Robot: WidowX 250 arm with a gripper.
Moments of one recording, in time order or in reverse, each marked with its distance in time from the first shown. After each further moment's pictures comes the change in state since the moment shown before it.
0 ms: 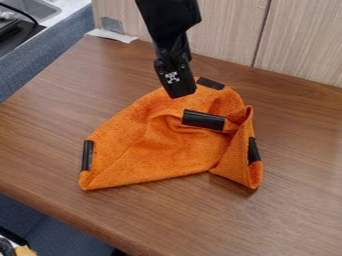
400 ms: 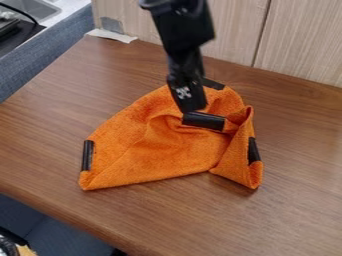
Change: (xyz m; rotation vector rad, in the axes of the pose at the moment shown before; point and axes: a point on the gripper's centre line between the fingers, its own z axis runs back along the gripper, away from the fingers) arm 0.010 -0.013 -0.018 -0.063 0.018 -0.071
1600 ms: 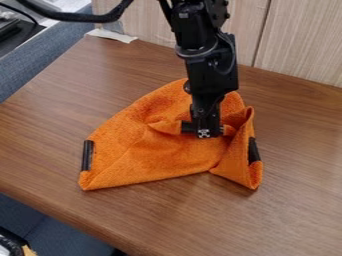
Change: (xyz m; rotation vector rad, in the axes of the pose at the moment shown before) arm 0.000 -0.004 -0.054 -0.038 0.110 -0.042
